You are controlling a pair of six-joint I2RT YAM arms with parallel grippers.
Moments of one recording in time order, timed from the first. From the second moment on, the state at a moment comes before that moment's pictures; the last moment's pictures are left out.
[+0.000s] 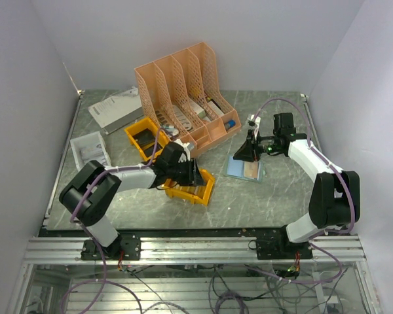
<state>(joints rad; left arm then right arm) -0.69 1.64 0.76 0.17 0.42 -0.72 0.09 1.54 1.03 -0.48 -1.08 -0.57</state>
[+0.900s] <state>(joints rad) -0.75 1.74 0.90 -0.01 0.31 -0.64 0.09 1.55 1.03 -0.49 -1.07 -0.58</state>
